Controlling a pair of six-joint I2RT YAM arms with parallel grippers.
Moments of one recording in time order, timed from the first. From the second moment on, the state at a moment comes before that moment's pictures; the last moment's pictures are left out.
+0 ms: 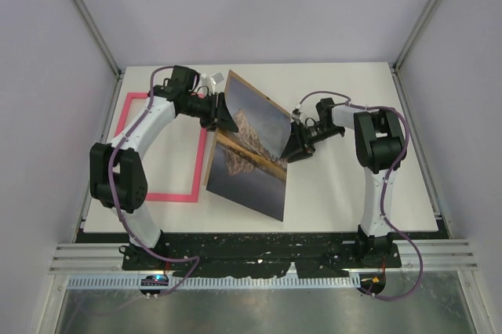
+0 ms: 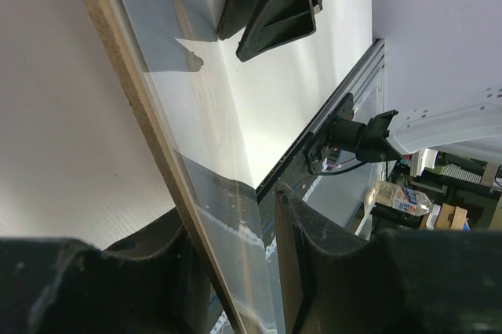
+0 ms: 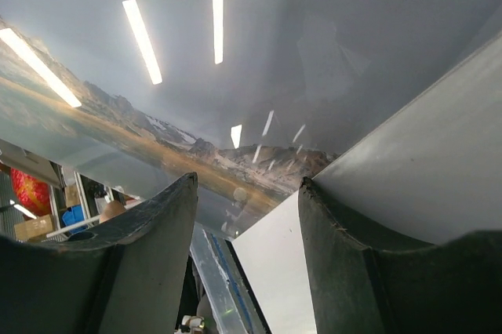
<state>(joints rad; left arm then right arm) -0.26 1.75 1.48 -0.74 0.86 -0.31 0.17 2.18 1.38 -0.74 -1.08 -0.09</state>
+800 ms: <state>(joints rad) -0.25 1.70 1.48 -0.74 0.86 -0.30 0.17 2.19 1.38 -0.73 -1.12 -0.11</state>
